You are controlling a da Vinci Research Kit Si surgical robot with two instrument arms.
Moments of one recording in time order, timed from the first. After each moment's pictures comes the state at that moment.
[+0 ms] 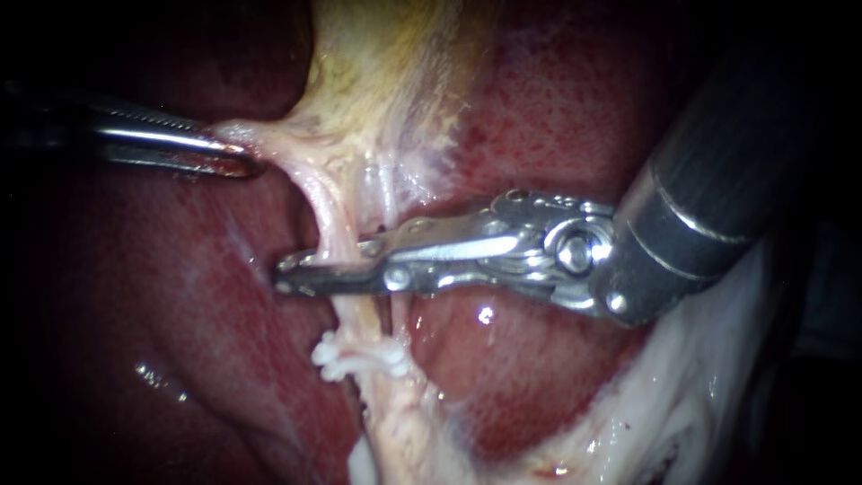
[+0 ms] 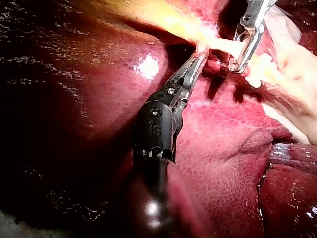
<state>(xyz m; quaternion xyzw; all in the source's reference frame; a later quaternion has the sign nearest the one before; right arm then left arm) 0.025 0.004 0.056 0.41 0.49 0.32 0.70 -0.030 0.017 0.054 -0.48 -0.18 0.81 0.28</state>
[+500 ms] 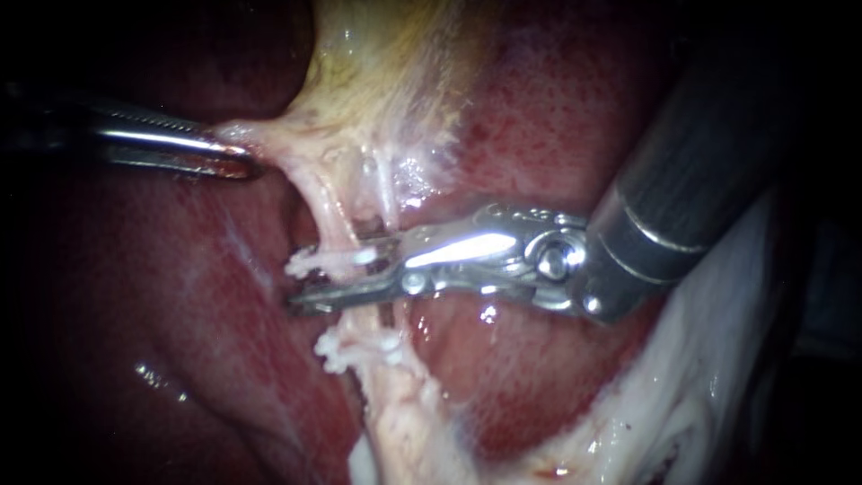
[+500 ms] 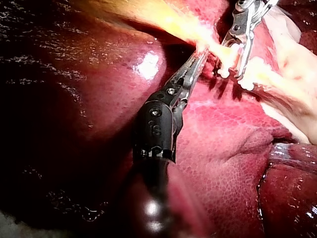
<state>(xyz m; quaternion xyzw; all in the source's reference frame) 0.024 0.004 0.062 0.34 0.51 0.30 0.73 -0.030 0.017 0.054 -0.48 -0.18 0.81 0.28</state>
